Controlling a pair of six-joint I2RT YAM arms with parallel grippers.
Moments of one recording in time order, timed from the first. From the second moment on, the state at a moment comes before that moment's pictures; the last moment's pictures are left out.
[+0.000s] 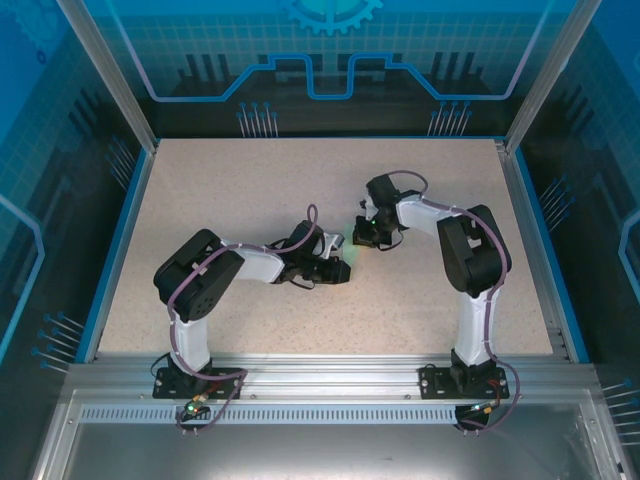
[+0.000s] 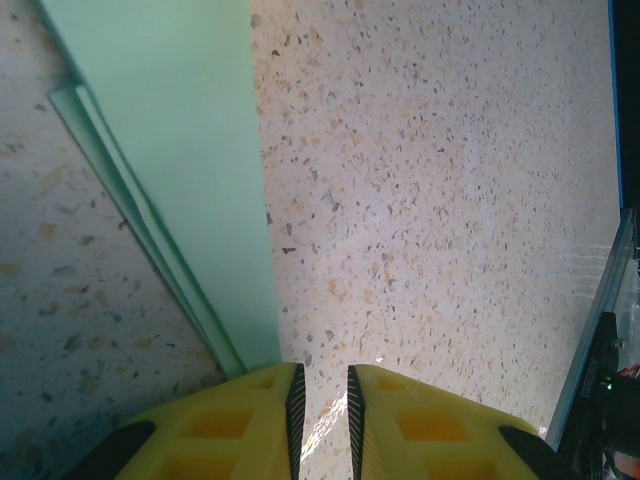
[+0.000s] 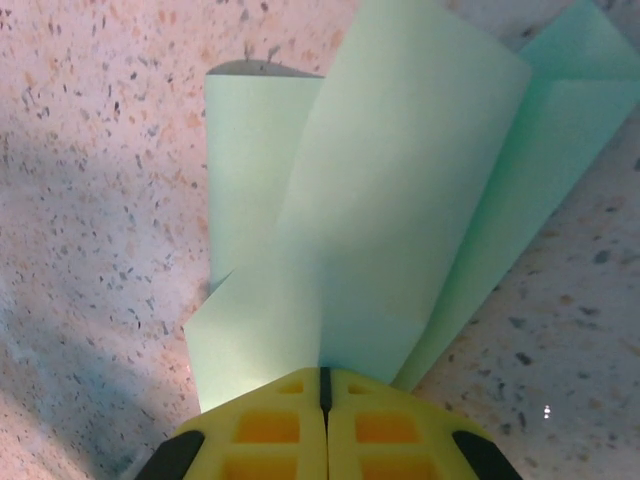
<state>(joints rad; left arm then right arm) -0.63 1.92 0.88 0.19 0.56 -0.63 0.38 2.03 1.34 -0.57 -0.36 0.46</state>
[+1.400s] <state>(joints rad) -0.69 1.93 1.01 -0.06 0.43 -0.58 0.36 2.09 1.44 -0.64 -0.36 0.43</state>
